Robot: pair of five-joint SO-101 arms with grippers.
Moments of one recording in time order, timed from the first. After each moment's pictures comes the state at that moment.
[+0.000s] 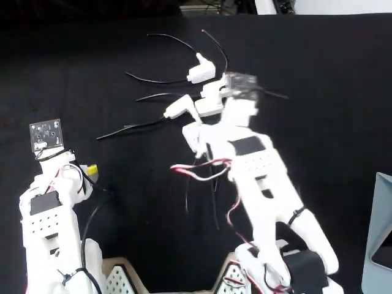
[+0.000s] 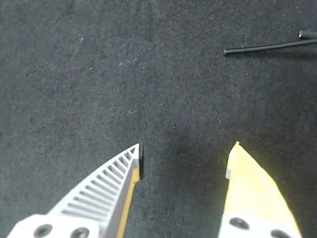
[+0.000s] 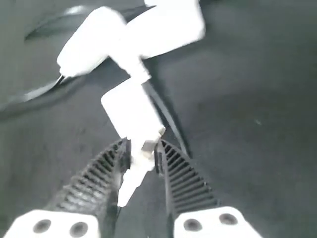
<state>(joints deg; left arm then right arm) -24.8 -56.3 75.6 43.2 -7.9 -13.9 -23.2 46.4 44.1 -24.7</state>
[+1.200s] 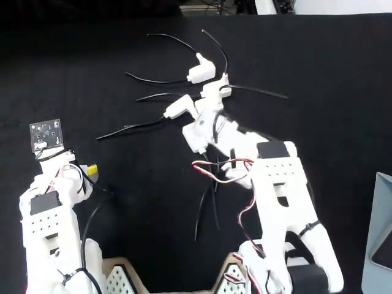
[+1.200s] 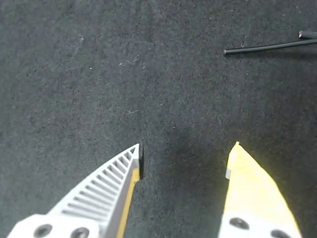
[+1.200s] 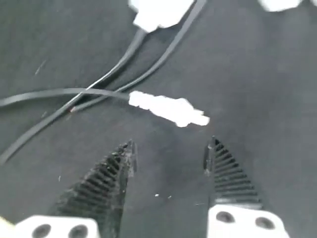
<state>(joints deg) -24.8 -56.3 75.6 43.2 -7.9 -5.5 -27.4 49.5 61.8 58.0</state>
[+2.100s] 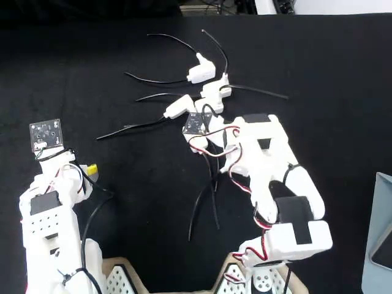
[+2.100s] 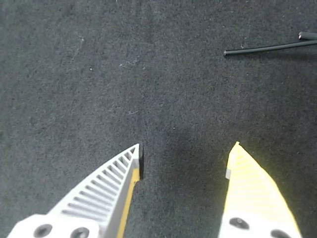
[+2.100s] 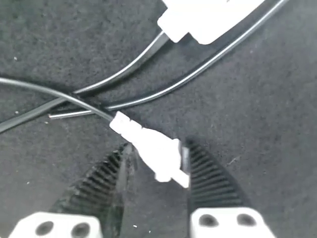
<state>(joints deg) -24.8 -56.3 75.6 43.1 -7.9 -5.5 3.0 32.9 59.2 67.3</state>
